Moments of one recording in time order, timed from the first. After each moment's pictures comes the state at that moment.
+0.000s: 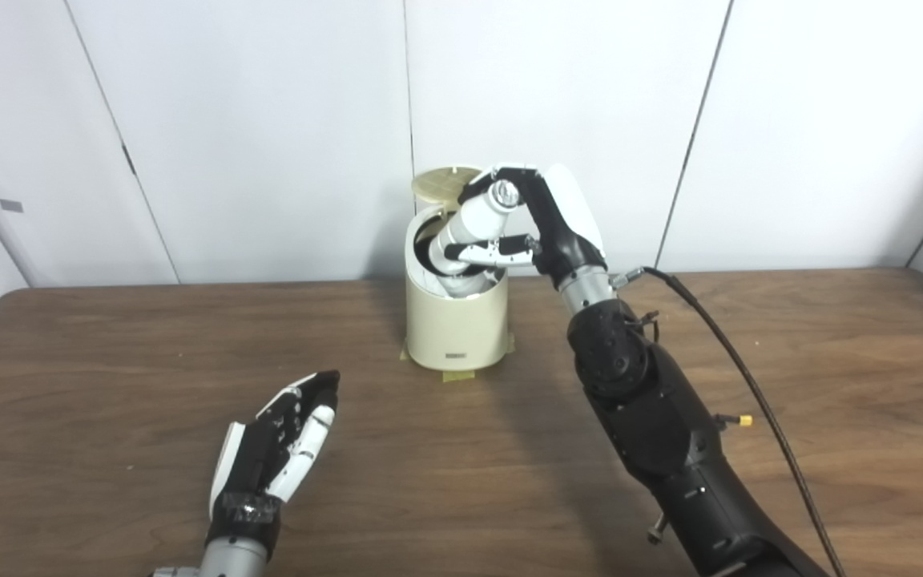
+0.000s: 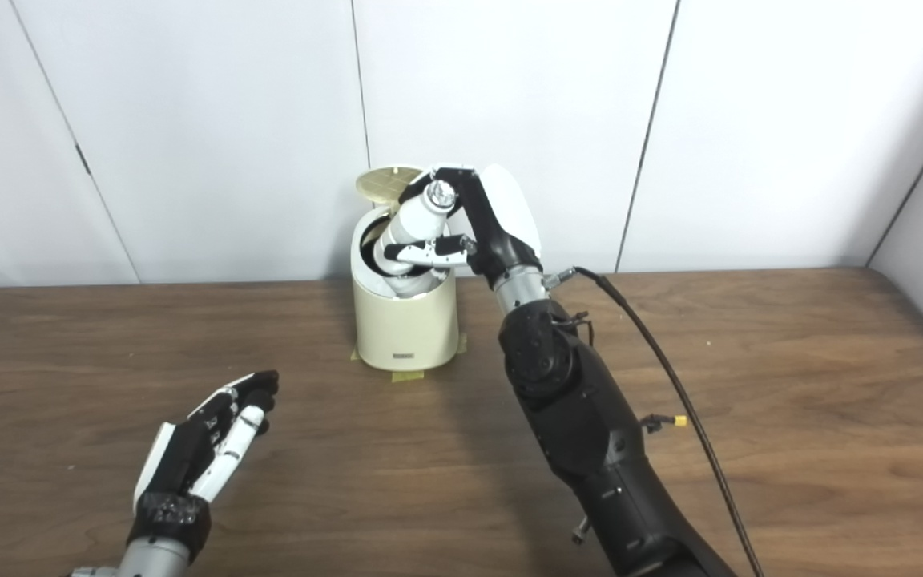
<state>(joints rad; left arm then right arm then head) 0.04 0.04 -0.02 -0.44 0.12 0.41 -0.03 -0.72 -0.06 0.19 0.39 -0.51 -0.05 -0.19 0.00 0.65</state>
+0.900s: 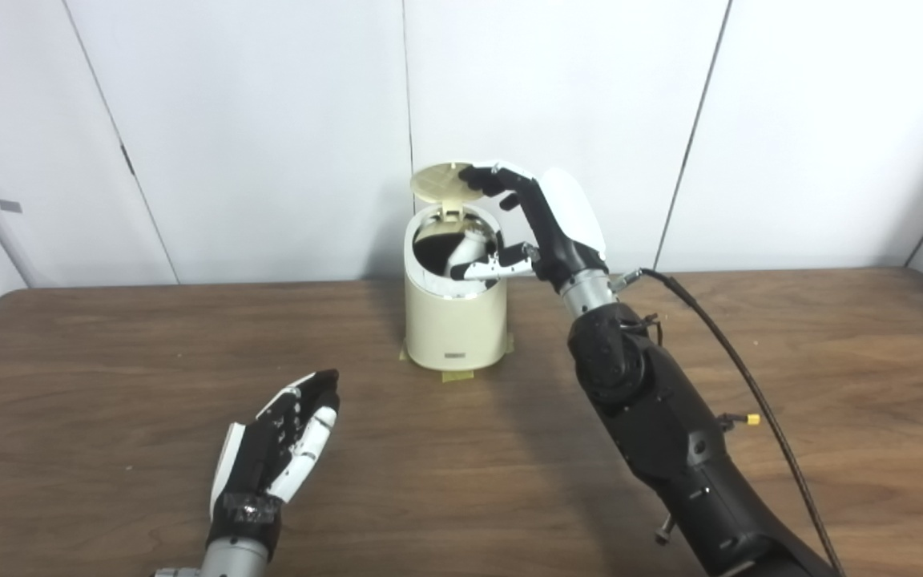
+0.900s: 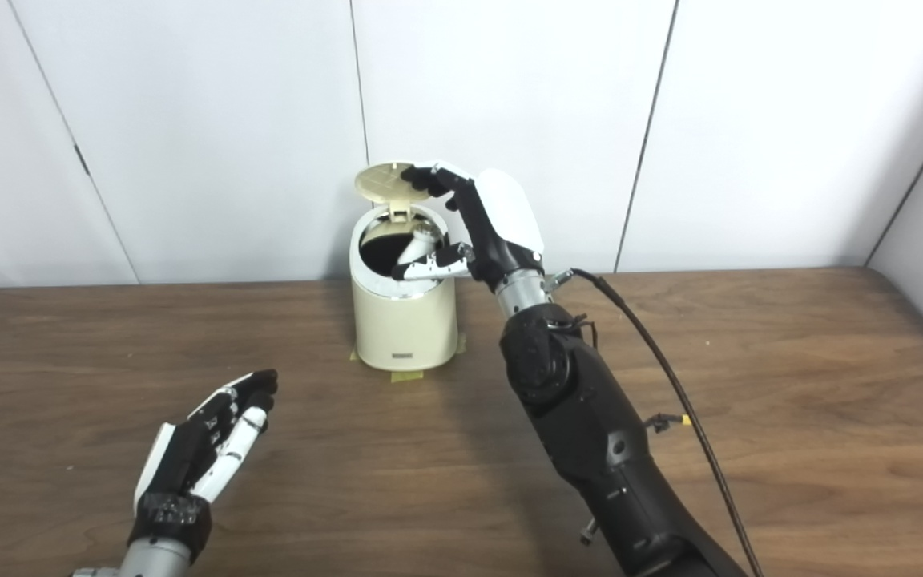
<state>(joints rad) 0.04 0.04 -0.03 -0.43 0.12 0.41 -0.01 -0.72 -0.08 0.21 0.40 -0.57 -0.05 -0.23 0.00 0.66</state>
